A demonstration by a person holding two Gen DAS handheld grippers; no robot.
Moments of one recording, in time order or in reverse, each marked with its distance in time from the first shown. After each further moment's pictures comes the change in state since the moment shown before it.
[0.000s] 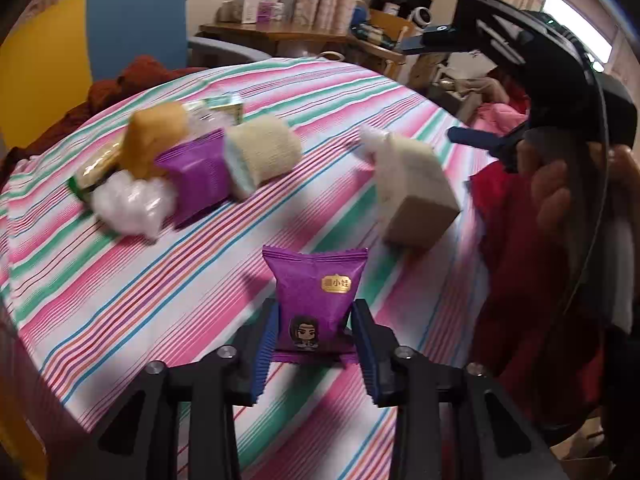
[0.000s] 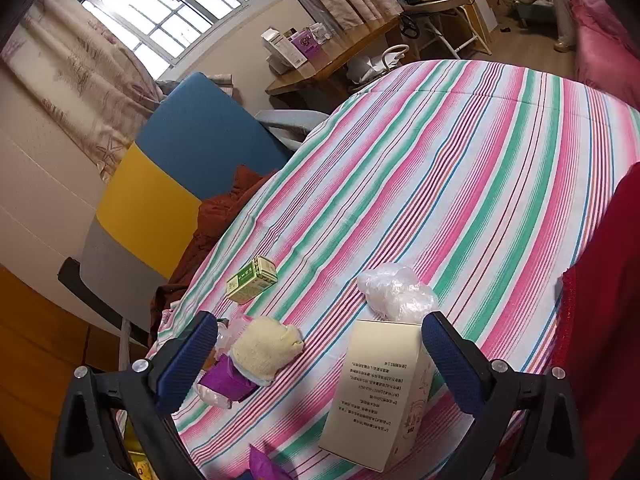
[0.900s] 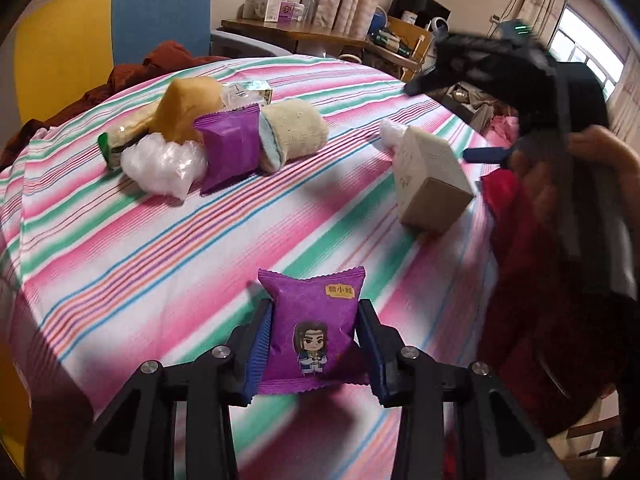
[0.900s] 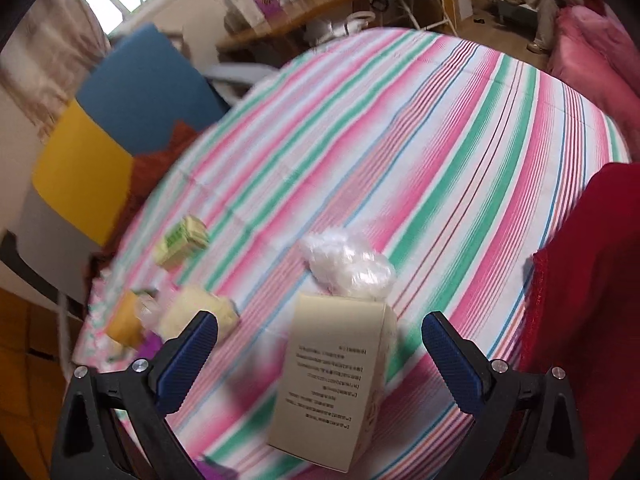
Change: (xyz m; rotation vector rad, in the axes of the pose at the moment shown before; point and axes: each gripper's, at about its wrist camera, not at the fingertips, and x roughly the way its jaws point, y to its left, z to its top) left arm -0.012 0.013 -0.027 -0.063 -0.024 -0.014; right arm 0.037 0.000 -0.005 -0.050 0.177 -0.287
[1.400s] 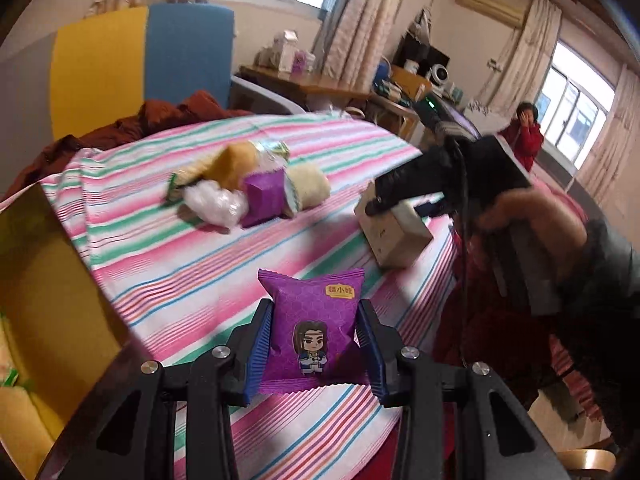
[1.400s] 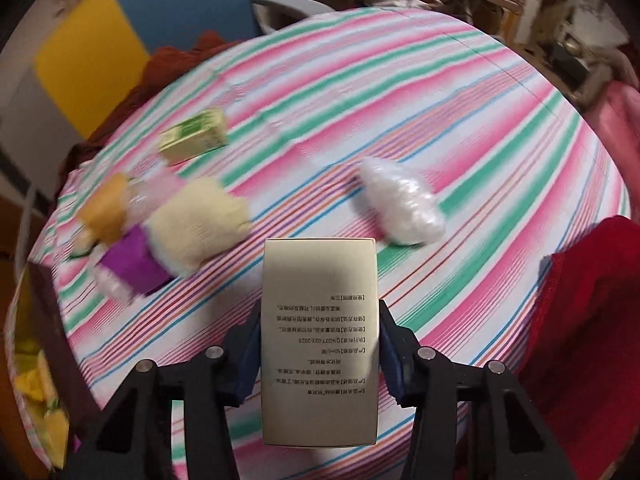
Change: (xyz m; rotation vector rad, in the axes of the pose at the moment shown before) left arm -0.088 0.006 -0.020 -0.054 -0.182 0.004; right arm 0.005 0.044 -0.045 -0.293 0.130 -0.078
